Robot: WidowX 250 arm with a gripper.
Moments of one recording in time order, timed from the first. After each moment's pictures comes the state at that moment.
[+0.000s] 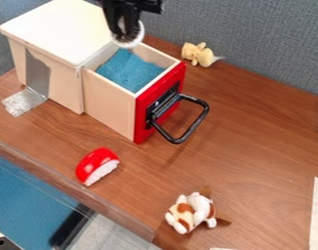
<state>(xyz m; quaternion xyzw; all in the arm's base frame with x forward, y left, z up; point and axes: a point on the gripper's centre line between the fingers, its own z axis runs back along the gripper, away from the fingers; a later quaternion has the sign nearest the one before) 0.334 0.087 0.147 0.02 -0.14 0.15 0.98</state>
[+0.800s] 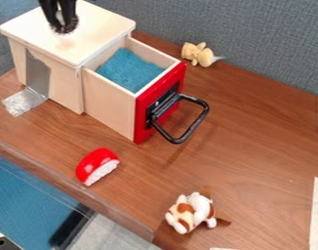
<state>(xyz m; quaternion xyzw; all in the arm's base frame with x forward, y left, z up) 0.311 0.173 0.131 0.02 -0.10 0.26 0.96</state>
